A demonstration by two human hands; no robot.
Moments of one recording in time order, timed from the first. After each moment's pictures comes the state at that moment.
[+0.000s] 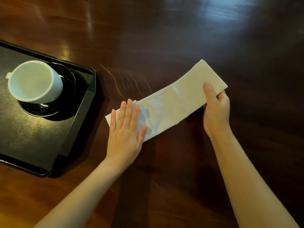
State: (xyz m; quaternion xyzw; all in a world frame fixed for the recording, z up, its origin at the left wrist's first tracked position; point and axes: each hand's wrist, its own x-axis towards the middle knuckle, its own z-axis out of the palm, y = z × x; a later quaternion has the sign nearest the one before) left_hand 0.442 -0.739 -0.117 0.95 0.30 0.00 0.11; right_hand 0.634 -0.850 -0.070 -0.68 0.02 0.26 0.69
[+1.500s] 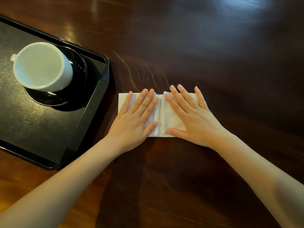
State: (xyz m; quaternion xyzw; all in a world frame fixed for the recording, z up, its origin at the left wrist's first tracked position) left_hand 0.442 -0.693 -0.126 0.98 0.15 -0.06 0.08; right_hand 0.609 -0.830 -0.113 -0.76 -0.63 0.14 -0.04
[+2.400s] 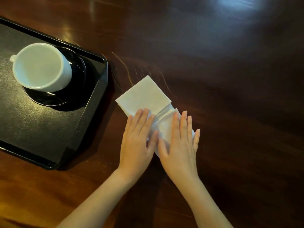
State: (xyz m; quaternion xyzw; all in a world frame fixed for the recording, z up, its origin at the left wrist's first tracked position) left_hand 0.423 -0.755 -0.118 0.90 0.31 0.09 0.29; right_hand 0.498 -0.847 -0.100 -0.91 -0.32 0.23 0.16
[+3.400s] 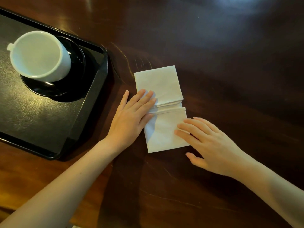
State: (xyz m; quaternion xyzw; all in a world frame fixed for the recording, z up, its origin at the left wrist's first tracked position) left_hand 0.425 -0.703 -0.129 0.95 0.18 0.05 0.24; right_hand 0.570 -0.906 -0.084 -0.70 -0.70 0.14 -0.04
